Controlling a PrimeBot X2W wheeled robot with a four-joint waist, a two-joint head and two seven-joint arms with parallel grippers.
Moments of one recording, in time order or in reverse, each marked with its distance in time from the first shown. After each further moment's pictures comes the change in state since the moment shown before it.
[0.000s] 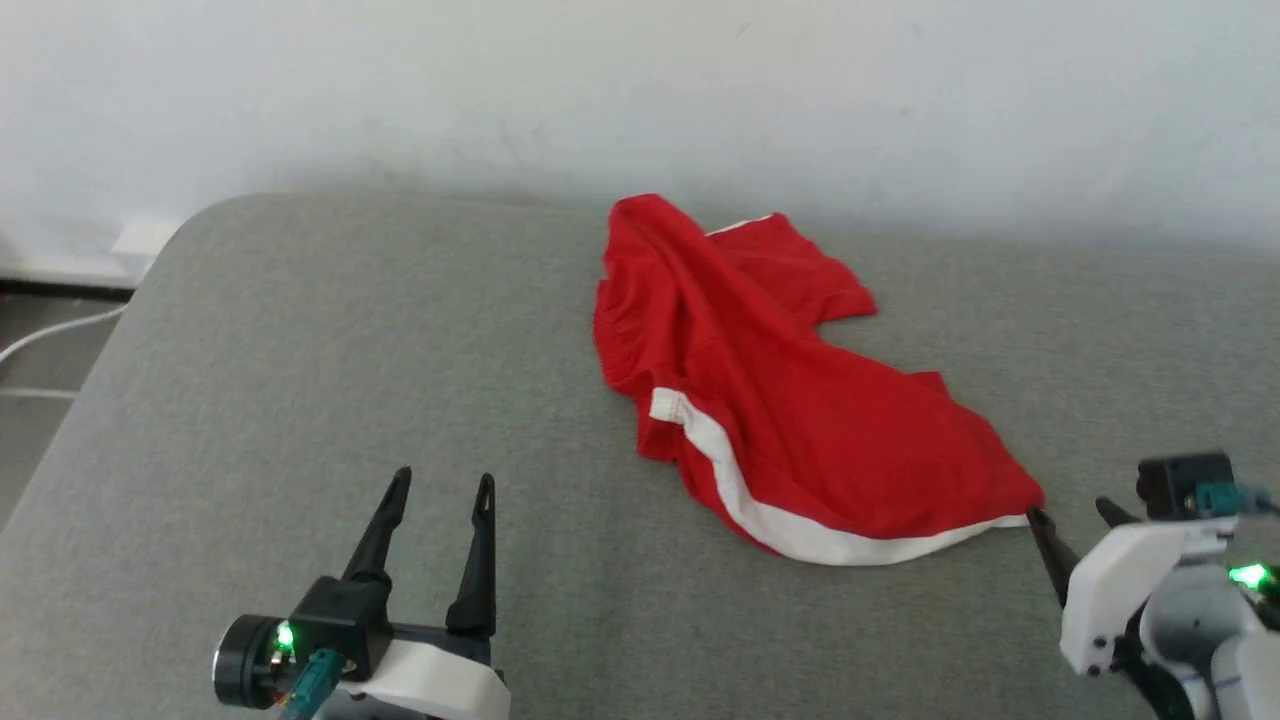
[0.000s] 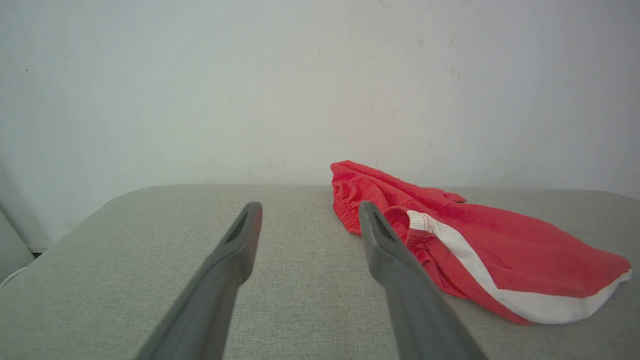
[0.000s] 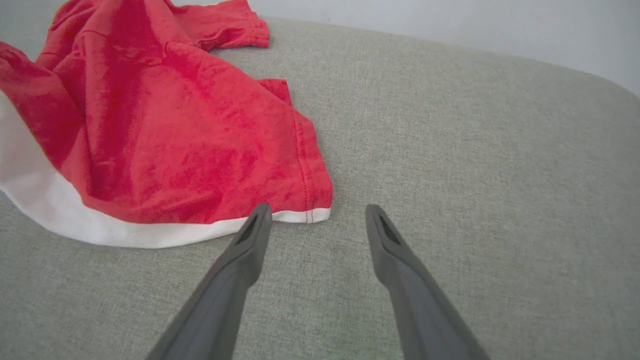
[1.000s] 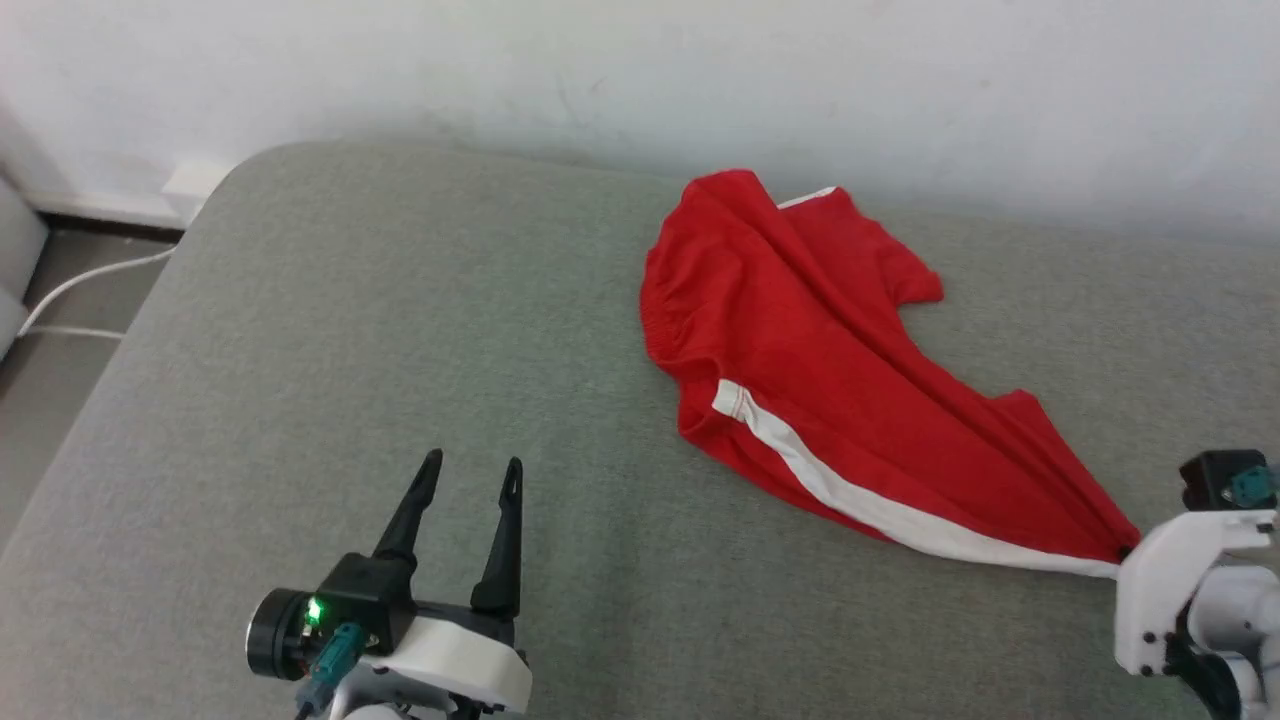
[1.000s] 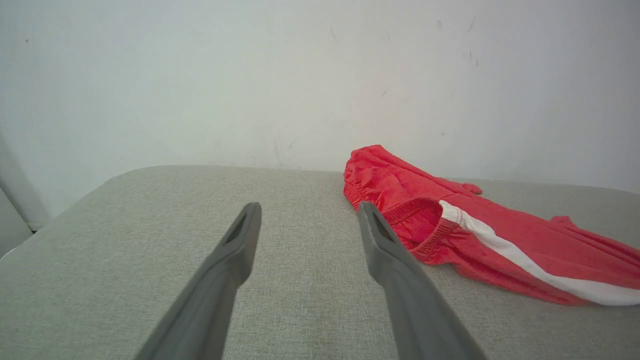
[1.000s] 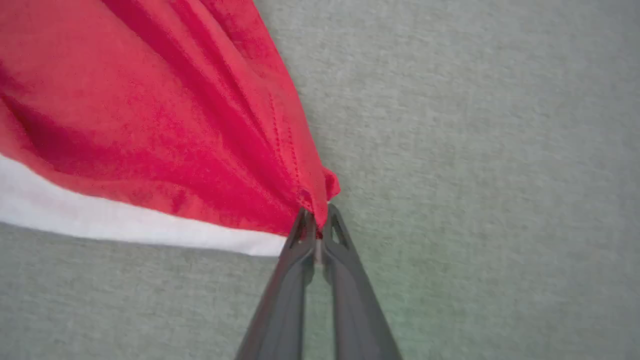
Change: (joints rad) left arm -0.025 -0.176 0.152 0.107 0.146 -0.200 0.000; right arm -0.101 -0.021 -0.097 0.166 -0.048 0.000 0.218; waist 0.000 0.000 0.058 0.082
